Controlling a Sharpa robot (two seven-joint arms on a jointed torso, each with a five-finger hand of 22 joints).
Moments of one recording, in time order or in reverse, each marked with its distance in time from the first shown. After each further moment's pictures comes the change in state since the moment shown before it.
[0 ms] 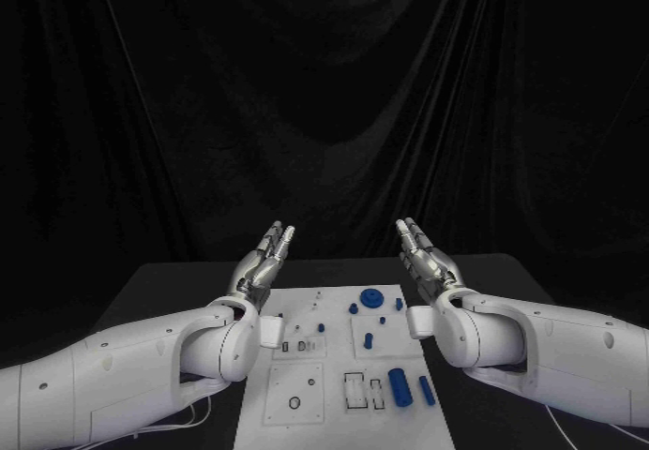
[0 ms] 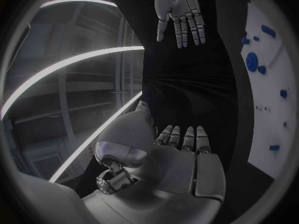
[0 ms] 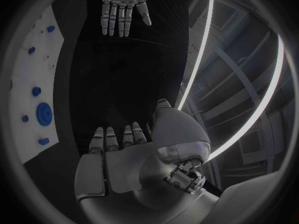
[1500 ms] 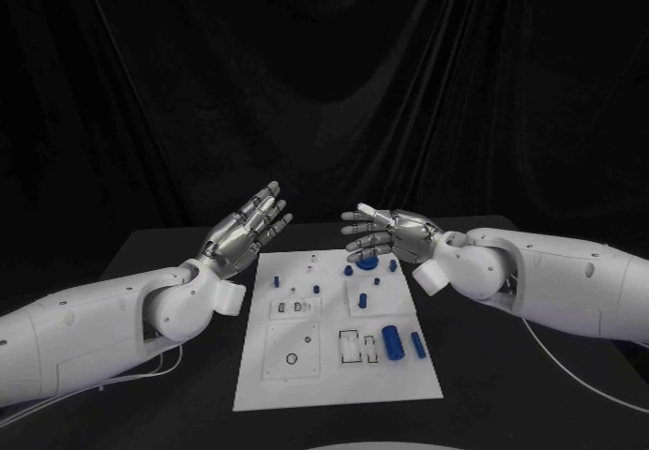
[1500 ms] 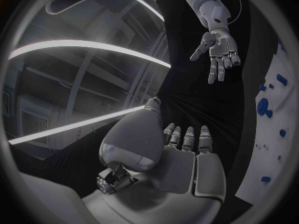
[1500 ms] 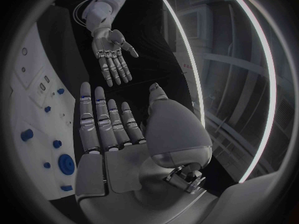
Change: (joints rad) left arm 0.040 -0.080 -0.079 -0.106 0.024 0.627 0.095; left_hand 0.322 0.000 0.053 0.003 0.367 0.074 0.078 0.018 0.015 0.000 0.077 0.000 0.000 0.000 0.000 0.000 0.000 0.045 0.001 0.083 0.000 -0.001; right arm 0.069 0.051 -0.031 -0.228 -0.213 0.725 -0.295; right_hand 0.294 -0.140 0.110 -0.070 -0.111 0.552 0.323 0.270 0.067 0.625 0.416 0.515 0.082 1.003 0.140 0.350 0.147 0.015 0.992 0.241 0.411 0.131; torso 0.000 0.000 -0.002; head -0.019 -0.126
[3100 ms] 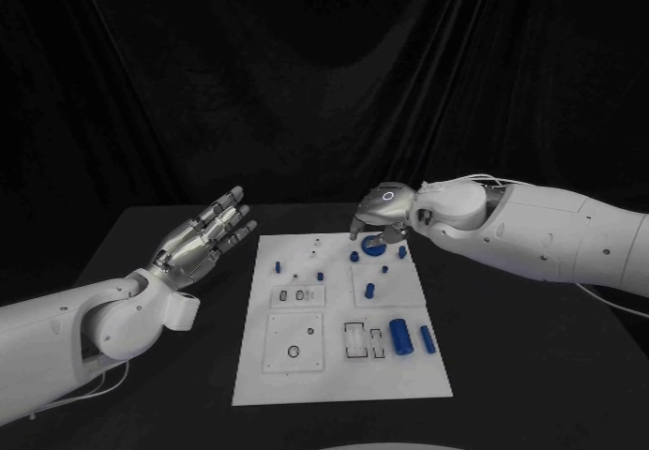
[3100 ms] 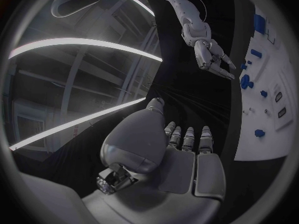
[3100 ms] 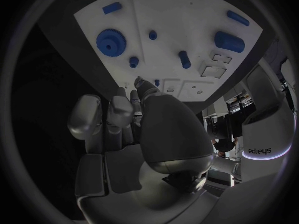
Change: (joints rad) left arm 0.015 -0.133 0.000 0.049 -0.080 0.043 -0.027; left_hand 0.059 0.006 0.024 0.002 0.057 0.024 -0.001 0.015 0.003 0.000 0.000 0.000 0.001 0.002 0.013 0.000 0.000 0.000 -0.001 0.068 0.000 0.000; right arm 0.114 0.099 0.001 -0.123 -1.991 -0.291 -0.038; right_hand 0.196 -0.087 0.347 -0.061 0.049 0.282 -0.103 -0.179 0.008 0.384 -0.119 -0.453 -0.018 0.463 -0.193 0.776 0.740 -0.056 0.414 -0.190 0.839 0.907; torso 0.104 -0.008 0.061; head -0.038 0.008
